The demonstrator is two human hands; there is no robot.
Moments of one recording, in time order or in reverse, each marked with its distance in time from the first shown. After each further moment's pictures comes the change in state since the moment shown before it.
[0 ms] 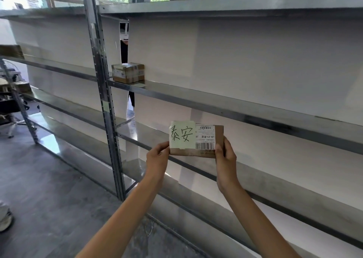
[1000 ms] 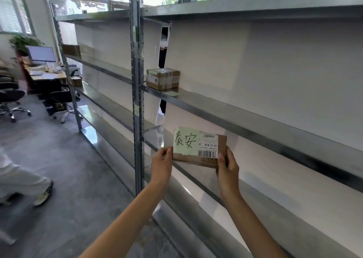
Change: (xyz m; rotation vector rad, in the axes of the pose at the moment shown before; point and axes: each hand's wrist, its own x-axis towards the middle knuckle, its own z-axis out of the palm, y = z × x) left_hand 0.125 -0.003 -0.011 0.066 0.236 0.017; right_hand 0.124 0.057 0.090 0.026 -0.233 0.052
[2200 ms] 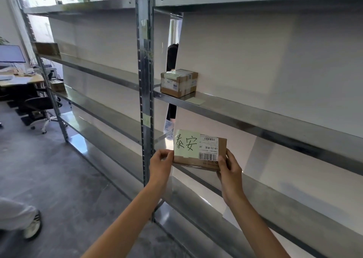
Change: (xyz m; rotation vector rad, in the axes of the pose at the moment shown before) left_hand 0.208 -0.016 -0.130 -0.027 -0.090 -0.080; right_hand 0.076 0.039 0.201 0.004 0.084 0.083
